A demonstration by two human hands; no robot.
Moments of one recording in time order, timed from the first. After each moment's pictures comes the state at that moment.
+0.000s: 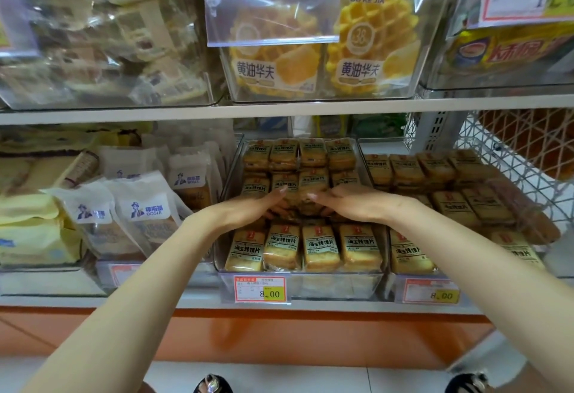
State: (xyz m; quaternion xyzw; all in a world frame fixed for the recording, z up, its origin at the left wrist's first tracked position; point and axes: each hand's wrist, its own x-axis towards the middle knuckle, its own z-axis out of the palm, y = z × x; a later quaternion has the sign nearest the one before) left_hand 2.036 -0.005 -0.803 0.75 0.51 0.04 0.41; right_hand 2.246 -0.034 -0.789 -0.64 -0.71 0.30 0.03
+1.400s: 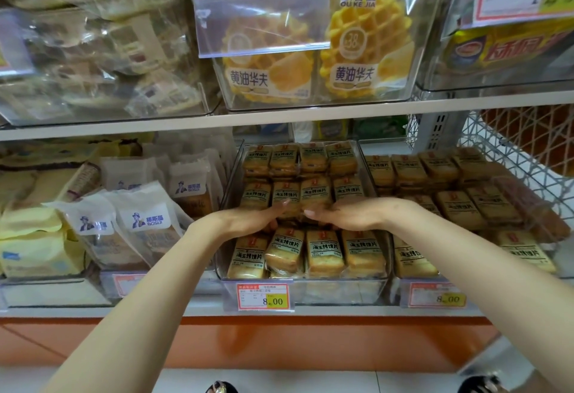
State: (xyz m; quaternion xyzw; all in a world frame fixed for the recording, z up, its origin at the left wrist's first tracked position) left_hand 2.039 -0.008 -0.798 0.71 0.57 -0.03 0.40; right_hand 2.244 -0.036 -0.789 -0.60 -0.71 0.38 -0.04
